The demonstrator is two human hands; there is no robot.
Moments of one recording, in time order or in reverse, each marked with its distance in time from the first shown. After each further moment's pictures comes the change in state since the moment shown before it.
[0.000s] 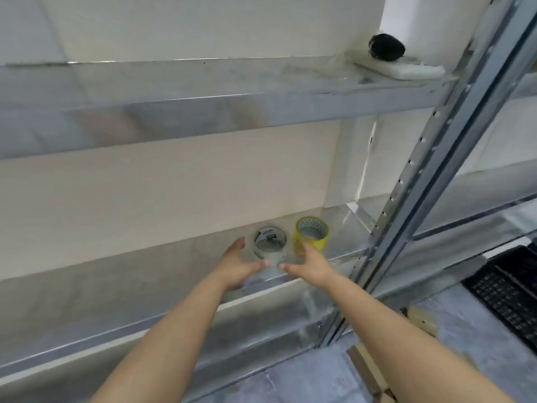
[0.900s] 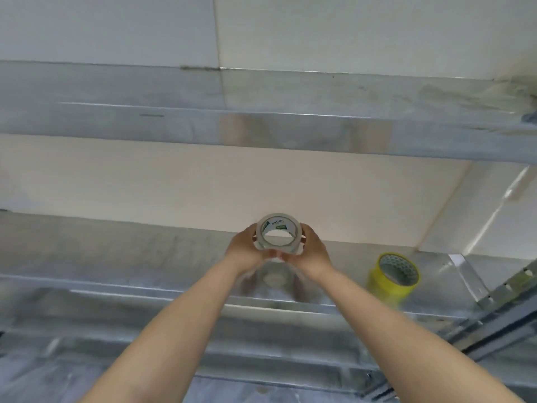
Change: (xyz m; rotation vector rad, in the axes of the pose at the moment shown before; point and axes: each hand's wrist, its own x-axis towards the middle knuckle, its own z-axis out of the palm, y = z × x) left_hand -0.057 -0.021 -0.111 -0.028 0.387 0.039; right_hand 0.008 -0.123 0.091 0.038 -0.037 -0.461
